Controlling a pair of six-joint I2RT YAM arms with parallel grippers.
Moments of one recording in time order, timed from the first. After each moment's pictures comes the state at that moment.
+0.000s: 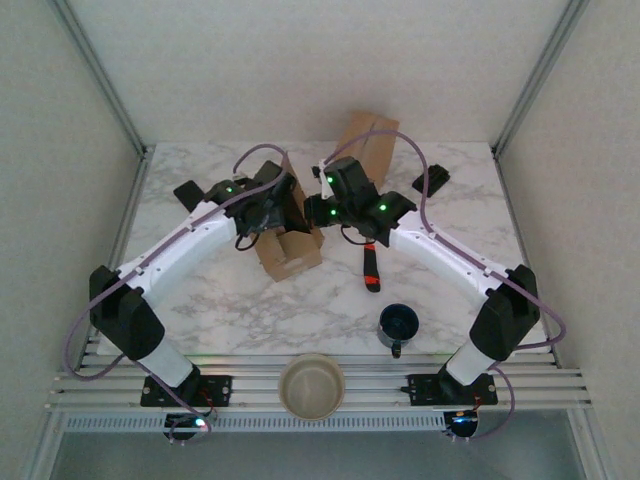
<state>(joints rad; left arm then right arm) -0.59 1.61 1.53 -1.06 -0.46 -0.81 0.78 1.61 1.49 -0.54 -0.09 0.46</state>
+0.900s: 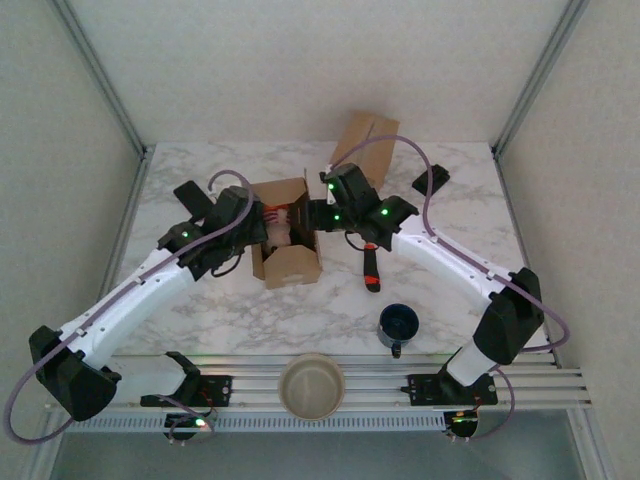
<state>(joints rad) -0.60 1.22 1.18 -0.75 -0.34 -0.75 0.79 1.59 1.45 -0.59 0.00 0.51</state>
